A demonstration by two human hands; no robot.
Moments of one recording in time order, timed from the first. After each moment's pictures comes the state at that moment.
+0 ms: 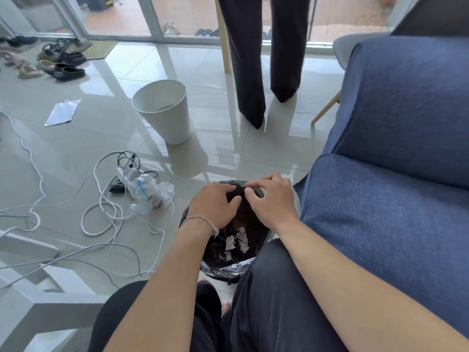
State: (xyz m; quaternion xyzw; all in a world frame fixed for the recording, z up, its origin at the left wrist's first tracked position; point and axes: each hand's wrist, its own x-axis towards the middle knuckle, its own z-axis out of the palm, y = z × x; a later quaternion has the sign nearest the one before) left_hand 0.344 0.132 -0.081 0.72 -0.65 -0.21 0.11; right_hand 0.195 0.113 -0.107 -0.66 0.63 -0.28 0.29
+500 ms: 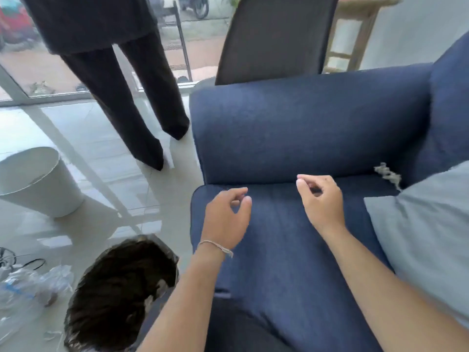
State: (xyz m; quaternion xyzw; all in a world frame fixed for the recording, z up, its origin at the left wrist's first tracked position) left_hand 0.086 0.120 -0.049 0.53 -0.67 -0.39 0.34; right_hand -0.120 0.157 -0.067 -0.40 0.73 -0.52 0.18
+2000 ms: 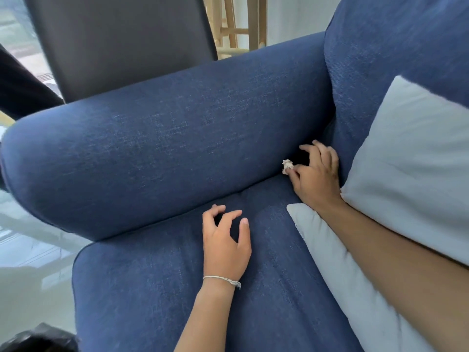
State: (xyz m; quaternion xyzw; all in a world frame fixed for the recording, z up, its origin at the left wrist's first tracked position) left_hand -0.114 0.124 -0.133 0.46 -0.74 -0.35 0.36; right_hand -0.372 0.138 -0.135 -0.50 0.83 -0.17 -0.20
